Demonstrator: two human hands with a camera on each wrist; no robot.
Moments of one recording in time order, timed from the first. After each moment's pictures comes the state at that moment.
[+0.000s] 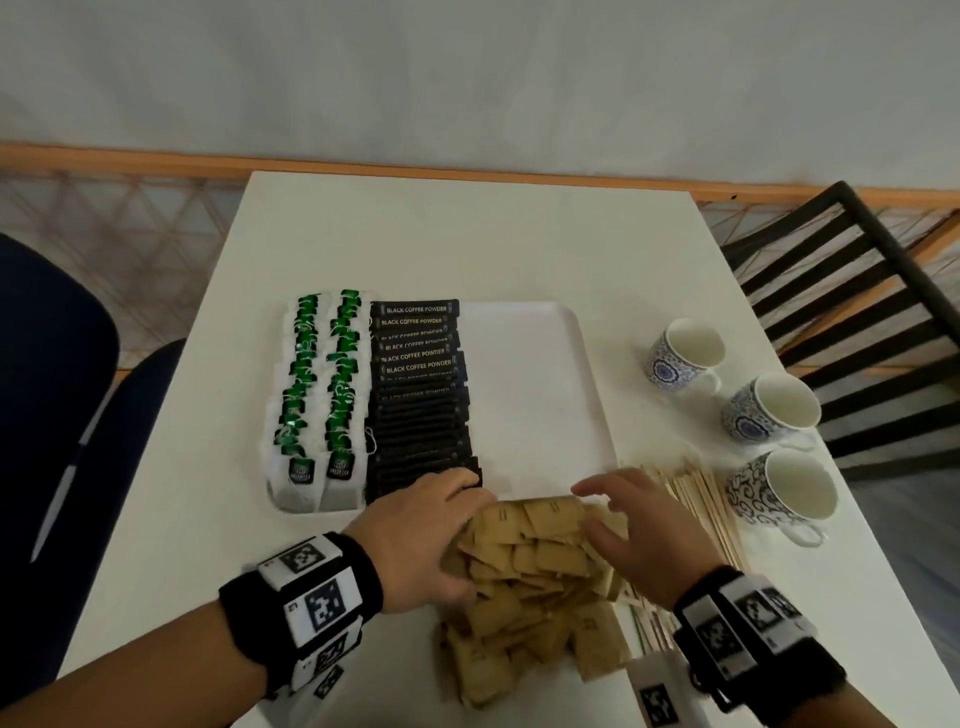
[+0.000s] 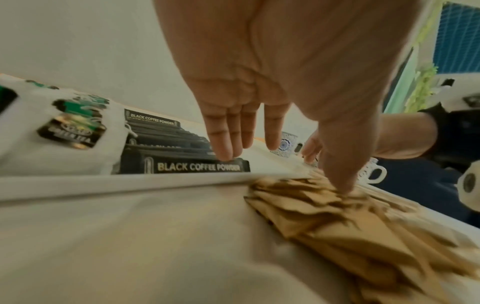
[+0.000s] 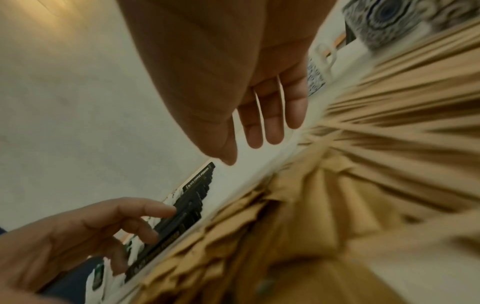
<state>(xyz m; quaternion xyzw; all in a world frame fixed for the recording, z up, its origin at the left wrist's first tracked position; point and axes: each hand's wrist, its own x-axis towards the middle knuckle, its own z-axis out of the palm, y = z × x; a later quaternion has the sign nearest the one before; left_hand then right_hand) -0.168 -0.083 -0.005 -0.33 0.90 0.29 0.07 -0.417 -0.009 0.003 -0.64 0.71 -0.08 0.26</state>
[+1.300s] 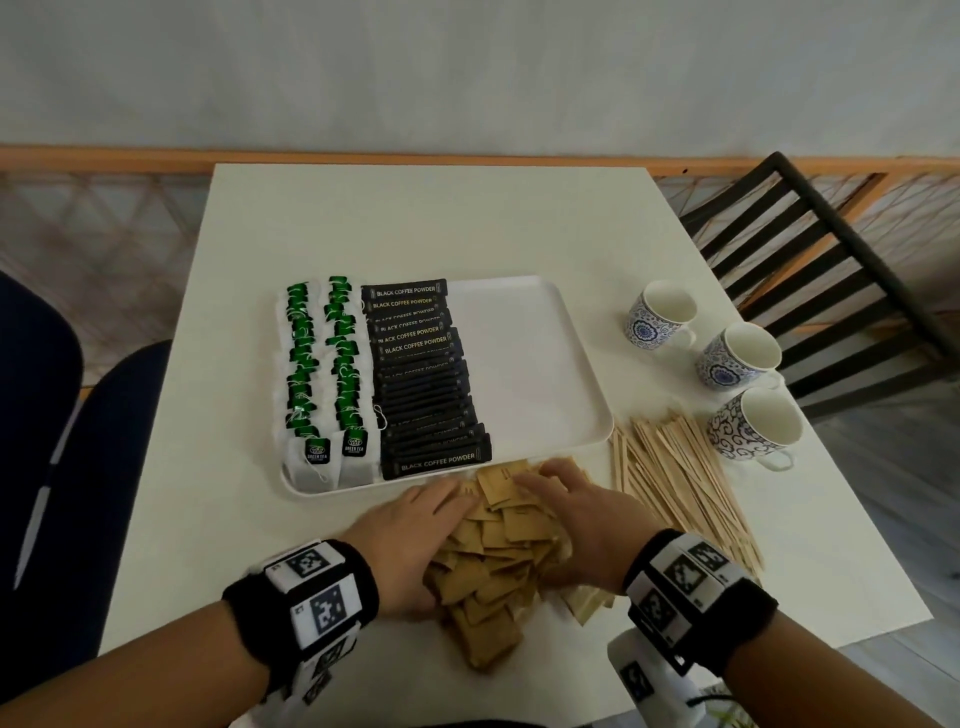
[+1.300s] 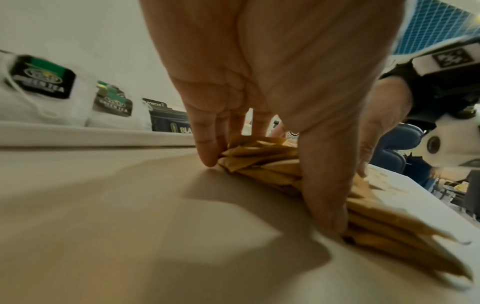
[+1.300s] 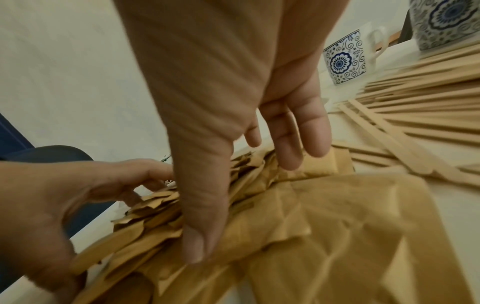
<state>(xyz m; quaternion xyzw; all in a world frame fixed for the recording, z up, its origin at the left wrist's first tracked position) -0.129 -0.063 -0.018 -0.29 0.91 0.26 0.15 -0.348 0.010 0.003 -0.69 0.66 0.10 0.28</state>
